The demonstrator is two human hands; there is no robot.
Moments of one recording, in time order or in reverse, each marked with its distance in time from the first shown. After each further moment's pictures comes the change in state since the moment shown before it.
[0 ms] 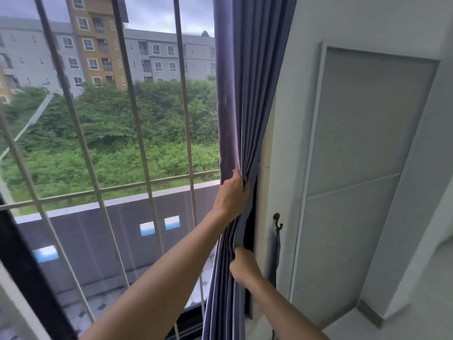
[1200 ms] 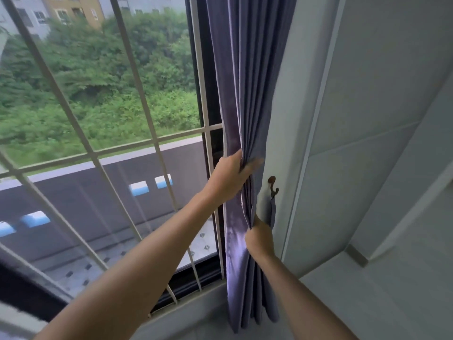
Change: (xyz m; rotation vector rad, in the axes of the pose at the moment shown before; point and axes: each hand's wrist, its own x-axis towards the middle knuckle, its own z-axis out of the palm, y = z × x) left_hand 0.025 -0.029 0.066 -0.182 -0.191 0.024; right_hand 0.051 0.069 -0.016 0.093 0.192 0.142
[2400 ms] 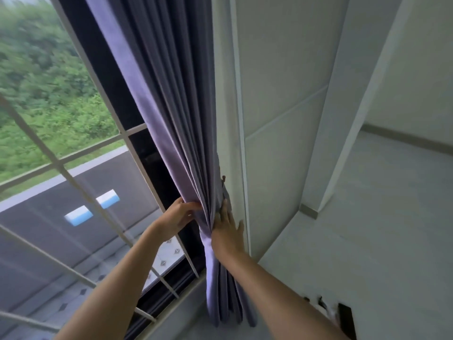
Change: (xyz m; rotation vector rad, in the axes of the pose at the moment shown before) left_hand -0.017 -0.090 0.067 -0.795 -0.493 -0.528; right_hand -0.001 0.040 0.016 -0.345 0.126 0.006
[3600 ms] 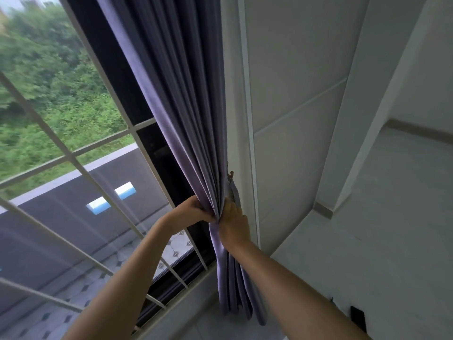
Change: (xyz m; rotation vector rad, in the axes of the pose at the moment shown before) left_hand -0.011 0.010 0.018 0.599 -0.034 -0.072; right_hand 0.004 0.006 -0.020 0.081 0.060 -0.087
